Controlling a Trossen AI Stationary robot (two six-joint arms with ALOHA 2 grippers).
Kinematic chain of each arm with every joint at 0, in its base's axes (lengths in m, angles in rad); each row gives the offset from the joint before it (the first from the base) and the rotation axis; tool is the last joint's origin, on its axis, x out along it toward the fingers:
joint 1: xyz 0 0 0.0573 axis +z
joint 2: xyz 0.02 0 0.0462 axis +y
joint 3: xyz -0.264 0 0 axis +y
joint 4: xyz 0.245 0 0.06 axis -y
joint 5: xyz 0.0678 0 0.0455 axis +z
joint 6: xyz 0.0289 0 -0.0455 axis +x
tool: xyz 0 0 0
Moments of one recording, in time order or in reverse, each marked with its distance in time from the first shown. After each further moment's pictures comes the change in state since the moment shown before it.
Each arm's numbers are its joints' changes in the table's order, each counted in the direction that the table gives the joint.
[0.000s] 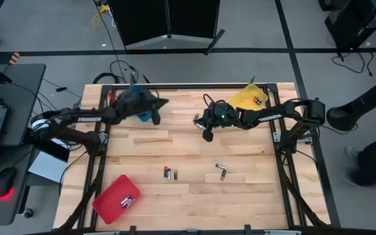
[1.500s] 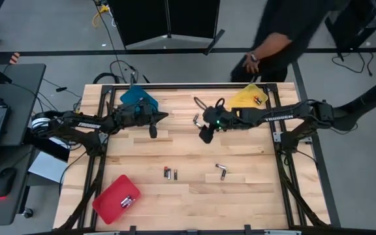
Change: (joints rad) left arm -0.124 0.004 0.146 0.141 0.015 0.004; right arm 0.131 -0.101 -0.285 -0.689 -0.258 0.394
